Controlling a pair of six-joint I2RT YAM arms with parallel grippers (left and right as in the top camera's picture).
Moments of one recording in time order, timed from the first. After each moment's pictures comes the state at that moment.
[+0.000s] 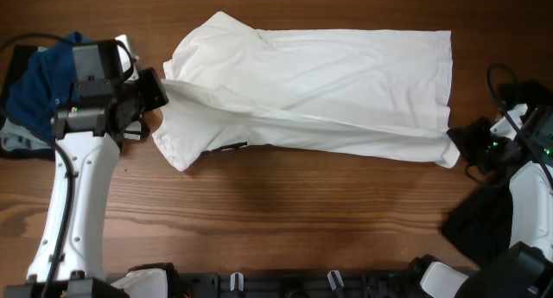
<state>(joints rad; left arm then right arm) 0.07 1.40 1.20 -0.70 0.11 -0.29 -0.58 1.37 0.86 -0.60 -0.55 0.32</state>
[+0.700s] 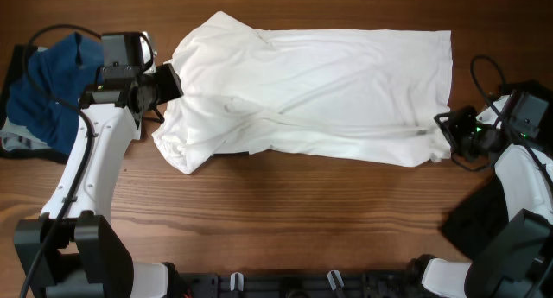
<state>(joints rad) 0.03 1.59 1.20 -0.60 0.10 -0.29 -0.47 1.50 0.86 -0.44 -0.44 0.47</state>
